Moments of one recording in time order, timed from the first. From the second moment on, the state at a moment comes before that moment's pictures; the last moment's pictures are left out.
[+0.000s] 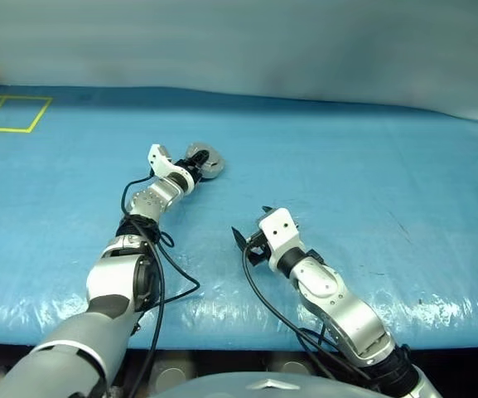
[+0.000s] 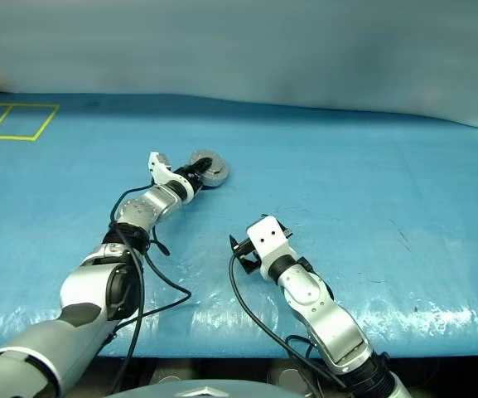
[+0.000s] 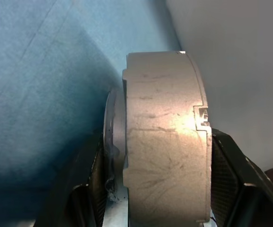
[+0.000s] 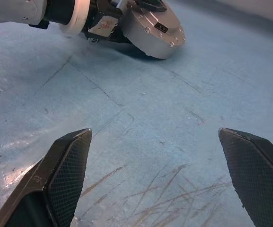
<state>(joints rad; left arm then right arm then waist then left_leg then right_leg) -0.94 0.15 0.33 1.07 -0.89 0.43 -0.20 -0.05 -0.33 0.44 -0.45 0.12 0.50 0.03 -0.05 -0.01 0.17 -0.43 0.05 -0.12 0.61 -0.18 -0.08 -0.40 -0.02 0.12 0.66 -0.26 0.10</state>
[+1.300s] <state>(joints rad) 0.30 0.34 -0.10 -0.39 -0.12 0.00 -0.22 0.19 -0.22 0.35 -0.39 -0.02 0.20 0.18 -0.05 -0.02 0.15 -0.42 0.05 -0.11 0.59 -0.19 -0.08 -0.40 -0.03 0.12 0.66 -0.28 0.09</state>
